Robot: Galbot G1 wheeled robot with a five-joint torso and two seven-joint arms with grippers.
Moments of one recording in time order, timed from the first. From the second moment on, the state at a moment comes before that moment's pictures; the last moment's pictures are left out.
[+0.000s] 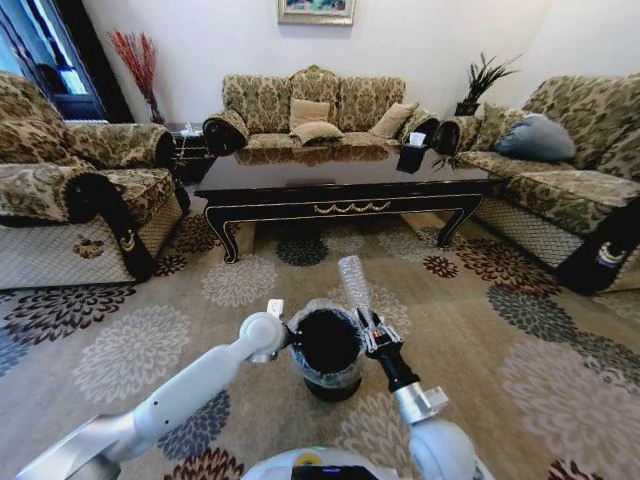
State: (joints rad) left arm 0.59 -1.02 0.37 -1.89 -1.76 0.74 -1.12; right arm -1.68 1.22 0.32 2.18 0.12 0.21 0.05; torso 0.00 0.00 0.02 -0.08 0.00
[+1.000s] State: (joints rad) left arm 0.60 -0.99 0.34 -1.93 -1.79 0.74 -1.12; right arm -1.75 1.31 0.23 2.13 0.01 0.22 0.03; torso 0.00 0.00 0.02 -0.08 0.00
